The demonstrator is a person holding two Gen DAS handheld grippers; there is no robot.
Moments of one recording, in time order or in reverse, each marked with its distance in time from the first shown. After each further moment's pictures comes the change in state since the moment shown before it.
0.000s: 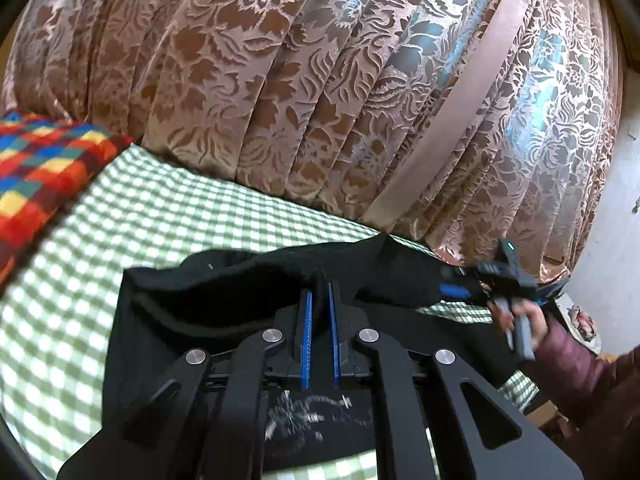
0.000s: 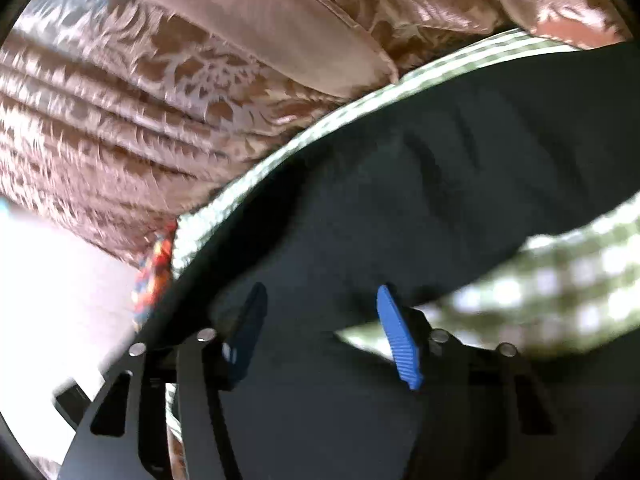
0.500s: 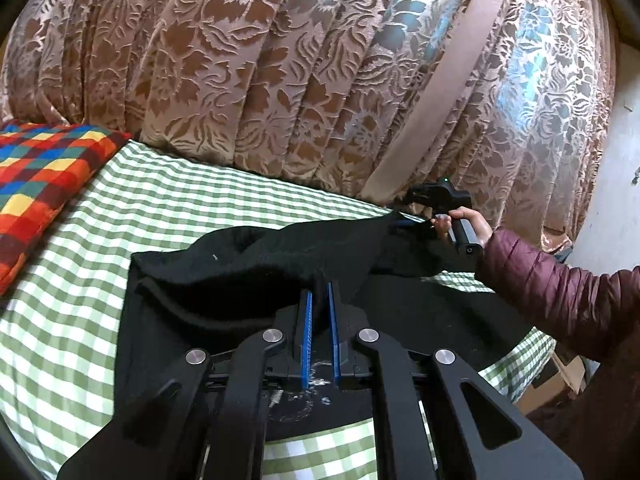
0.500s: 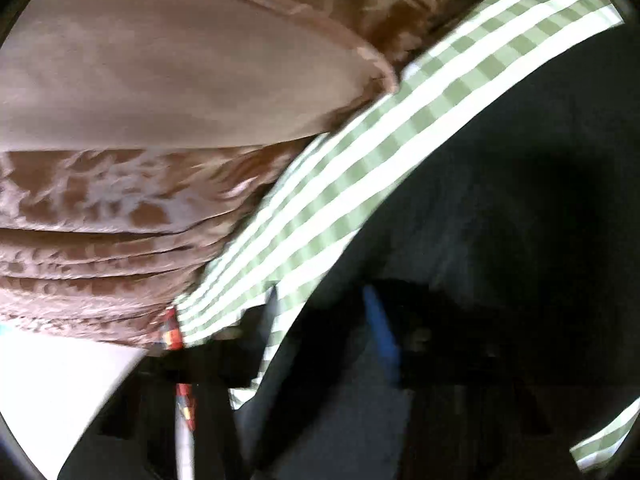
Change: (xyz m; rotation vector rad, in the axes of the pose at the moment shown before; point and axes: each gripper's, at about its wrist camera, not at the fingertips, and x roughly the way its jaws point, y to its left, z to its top) left arm -0.009 -0.004 -0.014 0.069 0.058 0.022; right arm 0.098 -0.013 0.108 0.296 0.045 -0.065
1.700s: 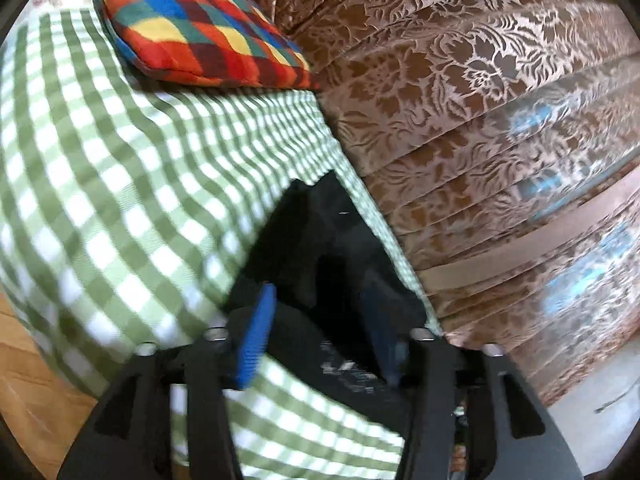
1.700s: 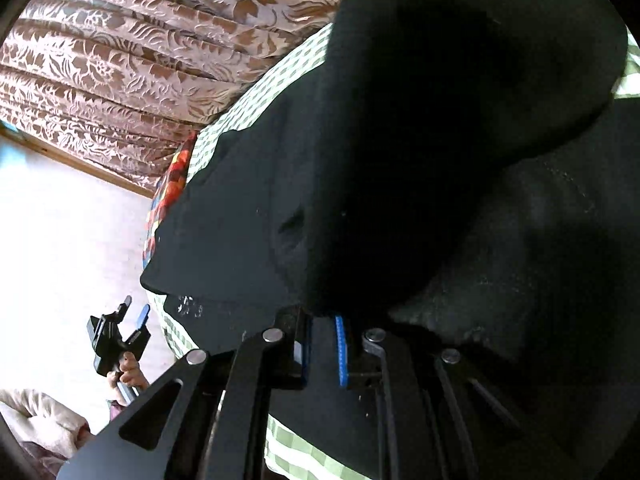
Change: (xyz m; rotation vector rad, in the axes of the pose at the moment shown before) left arm -0.048 0.111 -0.088 -0.740 -0.146 0.037; right arm -0.097 -0.079 -0.219 -0.378 0.138 0.086
